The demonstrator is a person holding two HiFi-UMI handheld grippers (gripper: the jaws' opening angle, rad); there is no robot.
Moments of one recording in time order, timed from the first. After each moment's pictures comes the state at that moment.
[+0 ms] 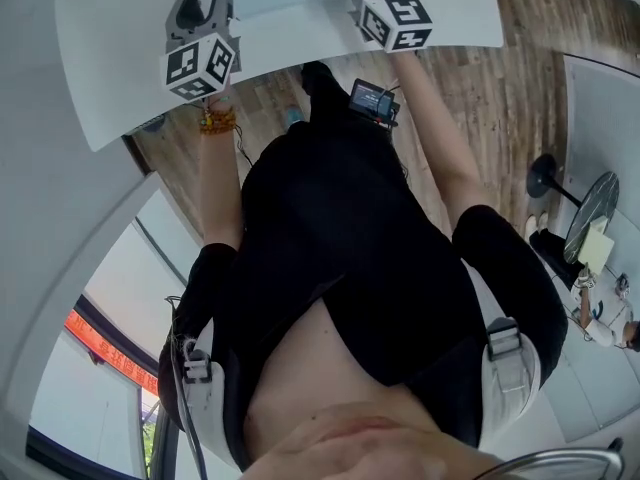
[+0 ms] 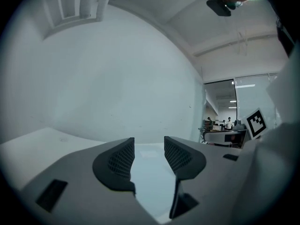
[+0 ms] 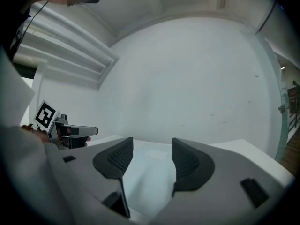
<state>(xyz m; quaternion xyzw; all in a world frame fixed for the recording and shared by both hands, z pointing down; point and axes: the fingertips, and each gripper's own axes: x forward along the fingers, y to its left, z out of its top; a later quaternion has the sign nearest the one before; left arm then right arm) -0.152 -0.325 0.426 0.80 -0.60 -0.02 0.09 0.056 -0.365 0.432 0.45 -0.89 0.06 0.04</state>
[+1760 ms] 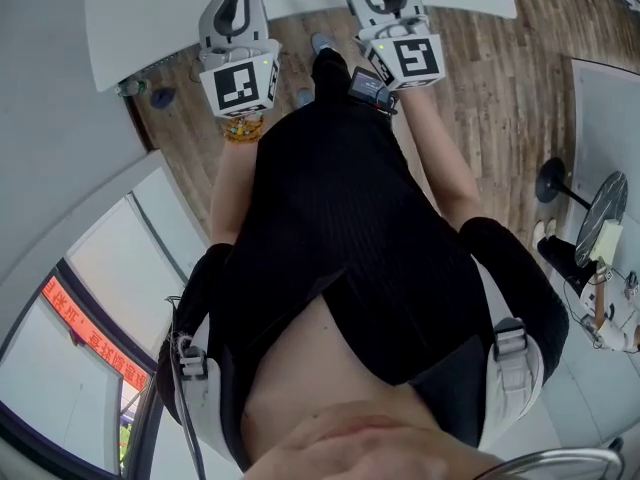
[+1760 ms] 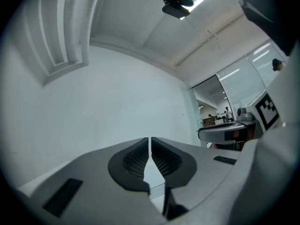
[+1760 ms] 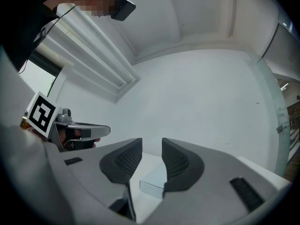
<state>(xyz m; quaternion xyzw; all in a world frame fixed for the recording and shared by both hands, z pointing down) -0.135 -0.144 0.362 0.78 -0.62 -0.03 -0.08 0.006 -0.168 0.375 0.43 -0.90 -0.07 -0.03</state>
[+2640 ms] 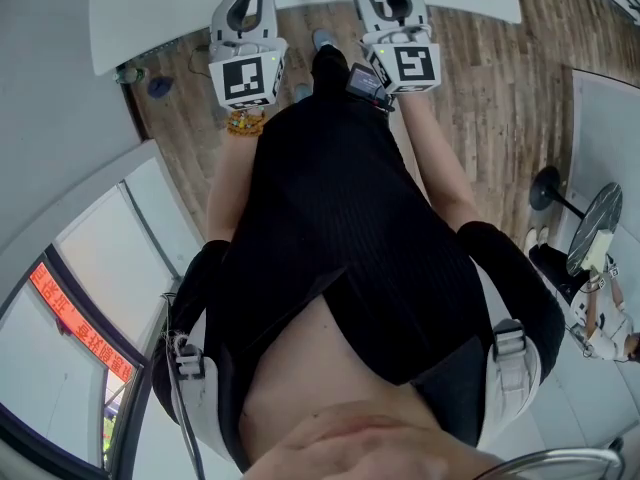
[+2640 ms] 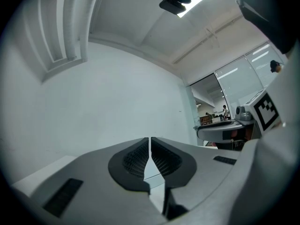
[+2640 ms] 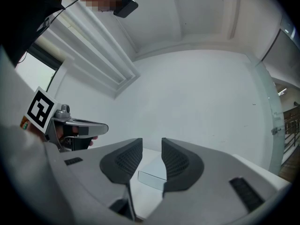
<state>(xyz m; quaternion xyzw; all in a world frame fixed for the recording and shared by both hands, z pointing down) -0.124 -0.131 0.389 0.79 -0.60 -0.02 -0.07 0.018 -0.154 0.403 0.45 -0.89 -0.07 -0.01</state>
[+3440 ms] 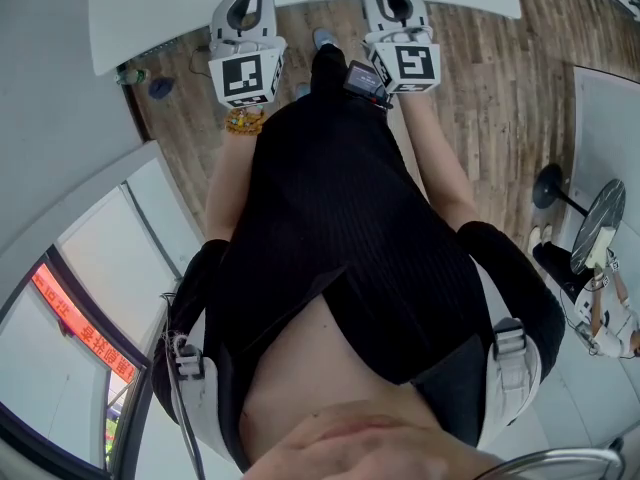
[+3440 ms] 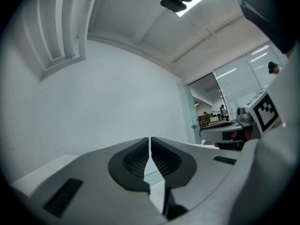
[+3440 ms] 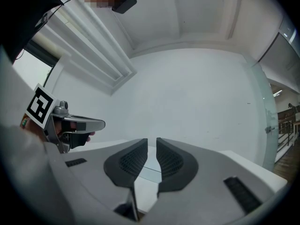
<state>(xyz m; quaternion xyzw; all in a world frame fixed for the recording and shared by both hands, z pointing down) -0.121 -0.130 0.398 0.80 -0.60 0.00 -0.07 0.033 -0.151 0.418 0.47 -0.88 -0.06 0.00</state>
